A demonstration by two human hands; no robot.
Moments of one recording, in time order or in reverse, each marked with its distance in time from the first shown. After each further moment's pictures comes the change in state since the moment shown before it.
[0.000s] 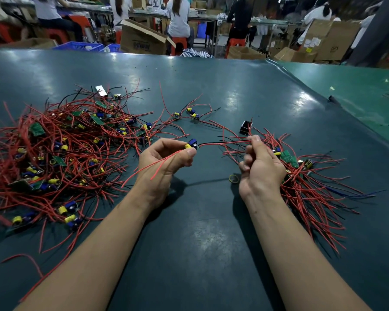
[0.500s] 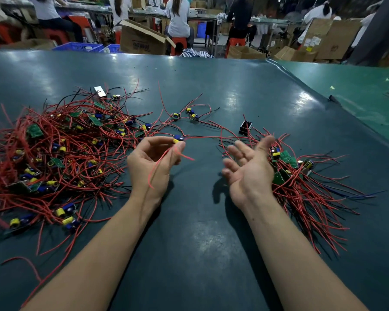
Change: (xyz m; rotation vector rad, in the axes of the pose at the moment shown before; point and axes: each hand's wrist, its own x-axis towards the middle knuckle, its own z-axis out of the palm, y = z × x) left_hand -0.002 0.001 0.006 0.190 0.287 0.207; right_hand -0.007 0.010 -0.002 -0.154 -0.157 0.166
